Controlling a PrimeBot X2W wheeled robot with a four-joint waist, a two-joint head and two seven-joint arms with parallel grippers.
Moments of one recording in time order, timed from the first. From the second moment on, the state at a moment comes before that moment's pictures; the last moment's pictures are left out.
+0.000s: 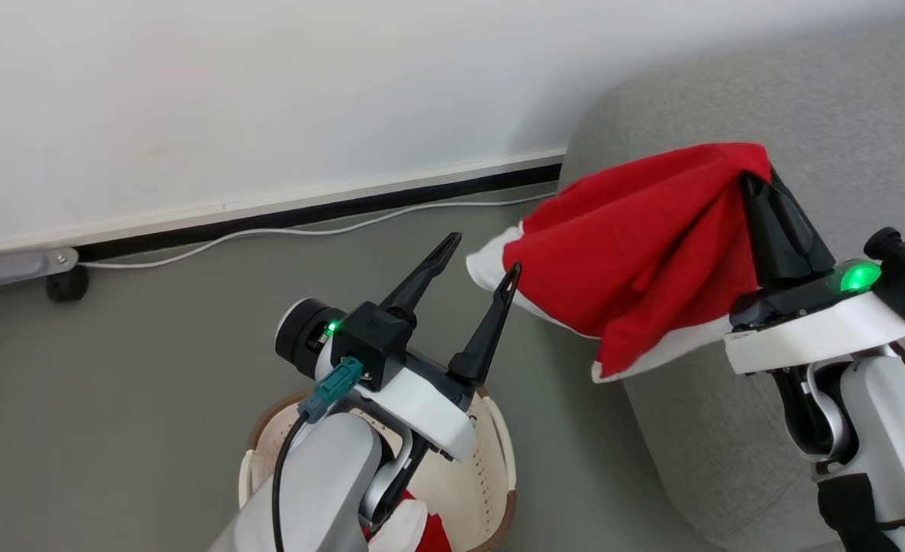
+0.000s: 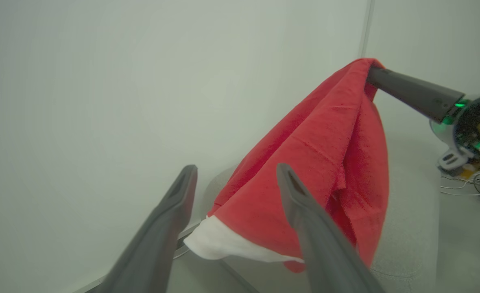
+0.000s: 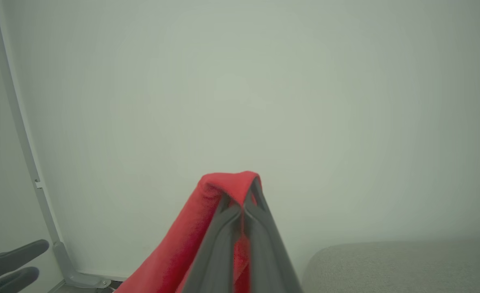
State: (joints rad) left arm -0.46 0.04 -0.61 0.31 -0.36 -0.02 -0.26; right arm -0.44 -0.22 0.25 0.18 0.42 0.13 -0.26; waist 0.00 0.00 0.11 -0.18
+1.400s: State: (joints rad) left arm -0.50 0.05 -0.71 0.32 -0.35 -0.06 -0.26; right arm -0.54 -0.33 0.00 0.15 0.41 0.13 -0.26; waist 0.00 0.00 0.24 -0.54
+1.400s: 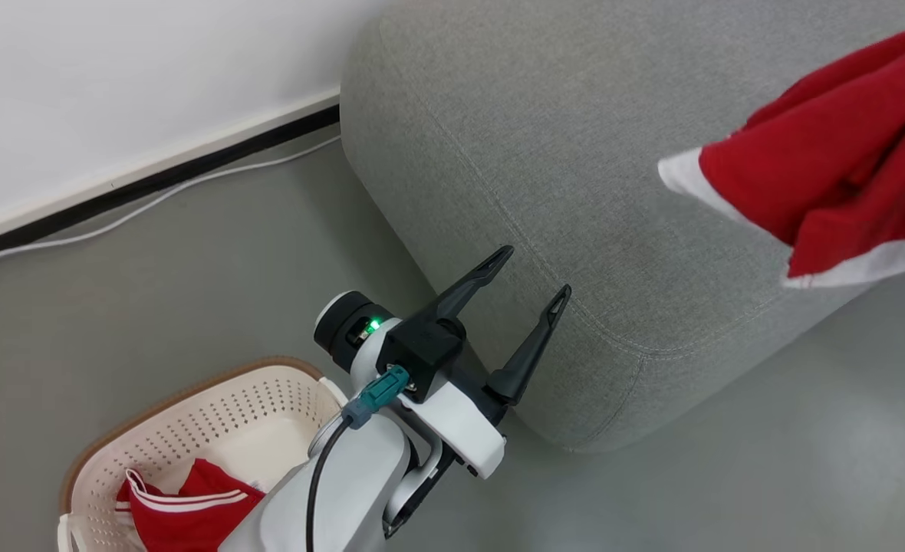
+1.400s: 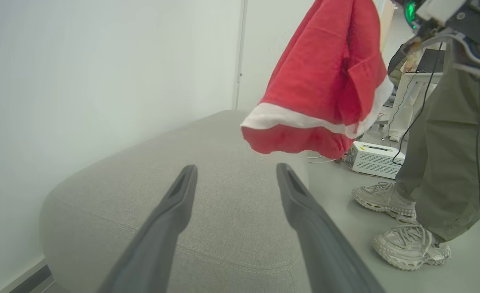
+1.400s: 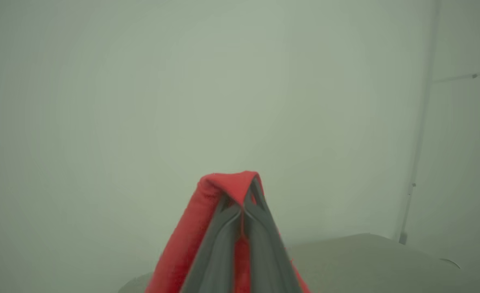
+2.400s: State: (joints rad) left arm -0.80 0.06 -0.94 0.32 -0.34 0.06 -0.26; right arm -1.07 -0.62 -0.23 0.59 0.32 0.13 -0.26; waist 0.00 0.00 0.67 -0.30
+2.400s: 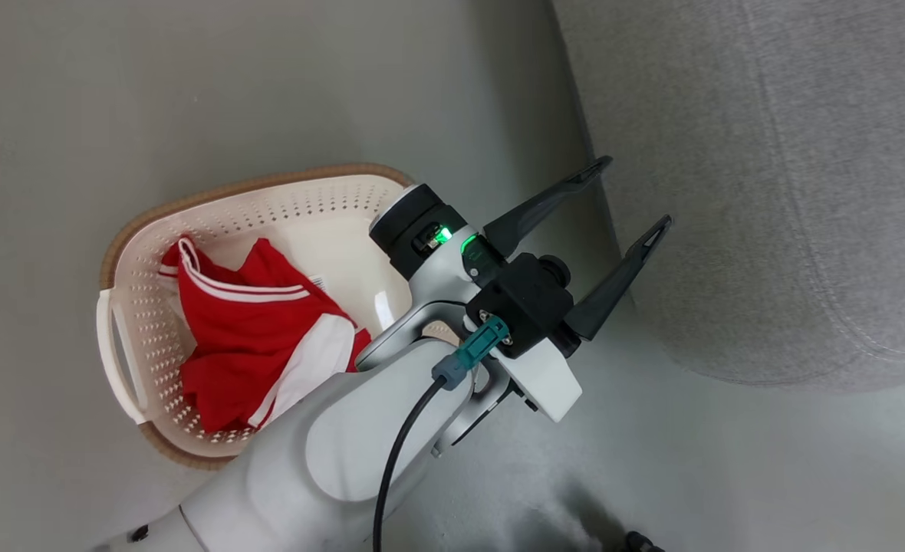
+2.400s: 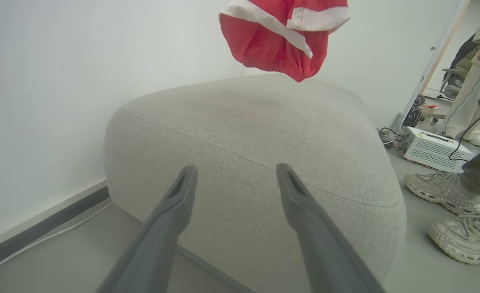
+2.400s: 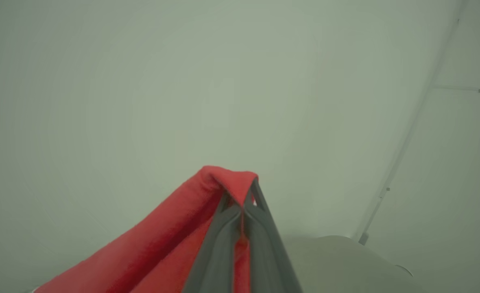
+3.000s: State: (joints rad) left arm -0.83 0.06 -0.99 0.29 -0.36 0.12 -0.26; right arm -1.19 -0.61 -0.40 0.95 0.19 0.13 -0.26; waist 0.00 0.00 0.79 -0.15
